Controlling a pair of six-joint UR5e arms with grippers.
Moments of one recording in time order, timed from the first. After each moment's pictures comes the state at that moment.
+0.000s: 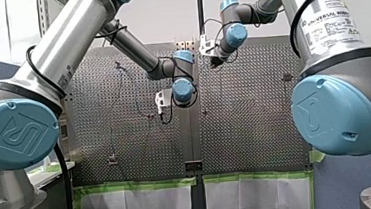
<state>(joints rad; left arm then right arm) -0.59 -2.13 -1.48 -2.83 -2.15 -1.73 2.07 -1.19 1.26 0.09 1.48 1.69</state>
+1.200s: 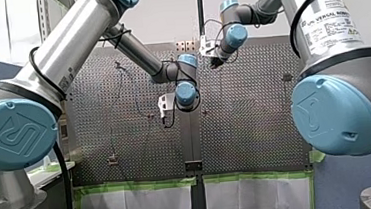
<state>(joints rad) -0.60 -2.18 -1.45 -2.86 -2.15 -1.73 2.08 -1.18 1.26 0.09 1.48 1.68</state>
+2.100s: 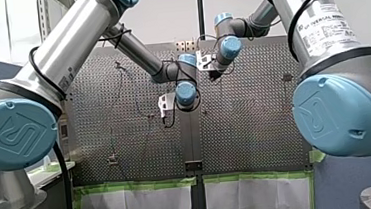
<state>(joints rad) -0.61 -2.17 -1.45 -2.85 -2.16 -1.74 2.11 -1.11 1.25 0.10 1.54 1.57</state>
